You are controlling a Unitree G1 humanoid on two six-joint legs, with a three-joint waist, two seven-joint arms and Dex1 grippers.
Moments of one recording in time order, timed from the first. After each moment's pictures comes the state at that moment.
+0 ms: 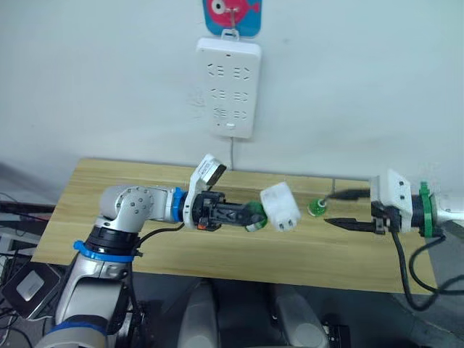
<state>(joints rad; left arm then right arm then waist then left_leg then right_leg) -0.64 0.59 -0.14 0.01 -1.03 1.32 -1.24 -0.23 -1.07 0.03 -0.22 0.45 -0.11 1.06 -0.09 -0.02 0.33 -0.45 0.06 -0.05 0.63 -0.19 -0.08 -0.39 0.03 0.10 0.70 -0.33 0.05</state>
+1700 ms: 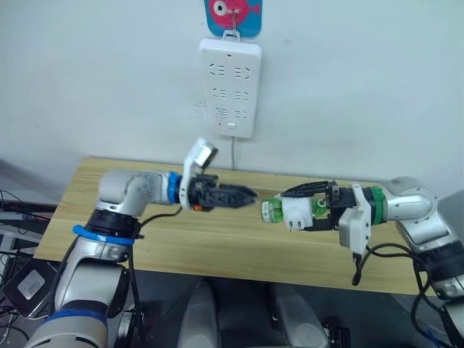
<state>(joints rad) -0.78 0.60 -0.08 0.17 -0.80 1.07 -1.31 -0.39 -0.82 0.23 -0.01 0.20 -0.45 1.06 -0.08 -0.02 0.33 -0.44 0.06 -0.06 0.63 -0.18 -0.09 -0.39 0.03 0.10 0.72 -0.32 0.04</state>
